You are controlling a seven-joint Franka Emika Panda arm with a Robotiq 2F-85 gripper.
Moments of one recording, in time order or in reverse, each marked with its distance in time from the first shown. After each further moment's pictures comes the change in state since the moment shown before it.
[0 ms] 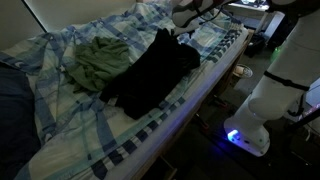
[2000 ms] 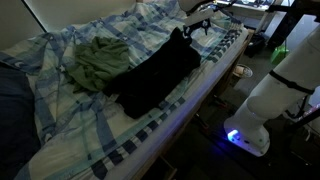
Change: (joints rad) arm -0.067 -0.170 0.062 -0.015 0.020 -0.401 -0.007
